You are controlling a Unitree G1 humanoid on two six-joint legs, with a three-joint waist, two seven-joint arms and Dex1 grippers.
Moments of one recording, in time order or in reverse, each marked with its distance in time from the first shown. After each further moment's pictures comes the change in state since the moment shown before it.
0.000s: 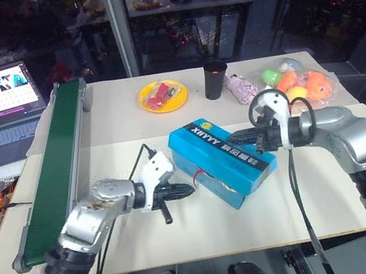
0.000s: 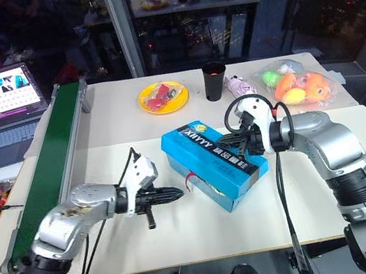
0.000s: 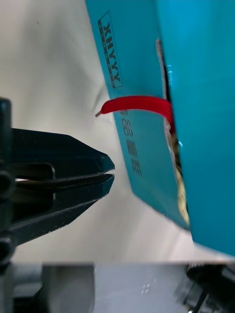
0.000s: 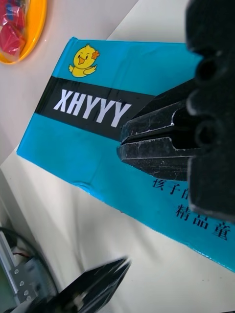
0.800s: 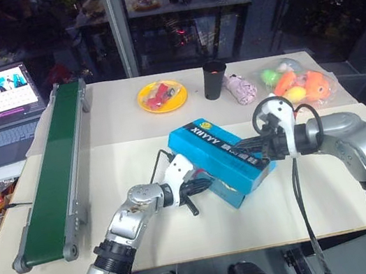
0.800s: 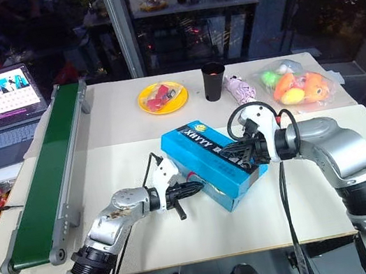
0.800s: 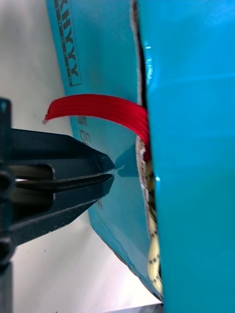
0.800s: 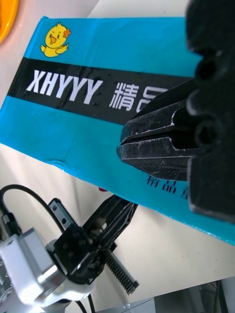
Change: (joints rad) left arm 0.002 -0.259 -0.011 0.281 0.142 -0.237 0.085; right arm 0.072 -0.037 -0.033 -0.145 0.034 0.139 -0.007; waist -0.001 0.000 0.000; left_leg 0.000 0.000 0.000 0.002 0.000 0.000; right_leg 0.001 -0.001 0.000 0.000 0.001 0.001
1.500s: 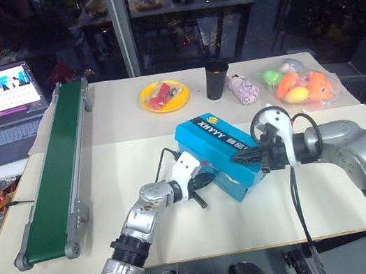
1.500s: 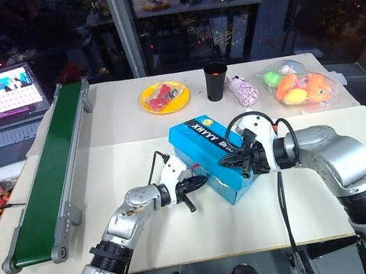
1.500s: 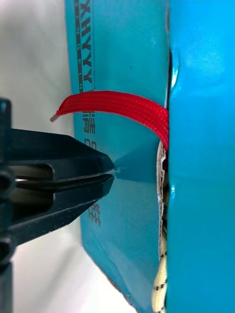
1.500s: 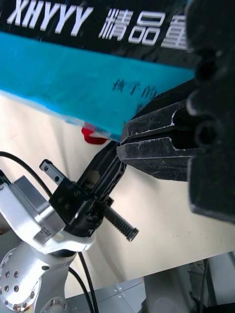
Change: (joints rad) left arm -0.037 -0.135 0.030 0.147 0.073 -0.116 0.080; right arm 0.049 0.000 0.003 -0.070 0.022 0.058 -0.004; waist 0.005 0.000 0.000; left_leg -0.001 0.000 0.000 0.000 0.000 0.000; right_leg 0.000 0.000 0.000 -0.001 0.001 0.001
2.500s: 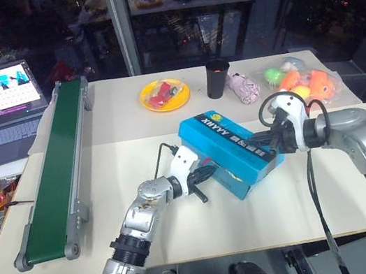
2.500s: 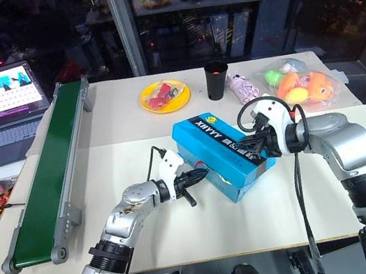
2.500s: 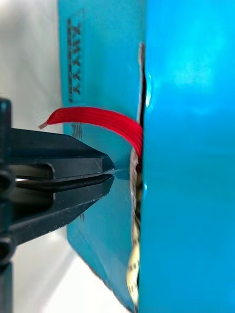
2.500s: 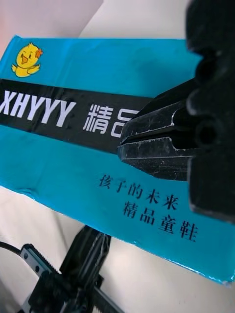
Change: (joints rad) left arm 0.014 0.014 0.033 -0.102 -0.028 0.048 -0.026; right arm -0.078 -0.040 -0.001 0.227 -0.096 -0.124 -0.012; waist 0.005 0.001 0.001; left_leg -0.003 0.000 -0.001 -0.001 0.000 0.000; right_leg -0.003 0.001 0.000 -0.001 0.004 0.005
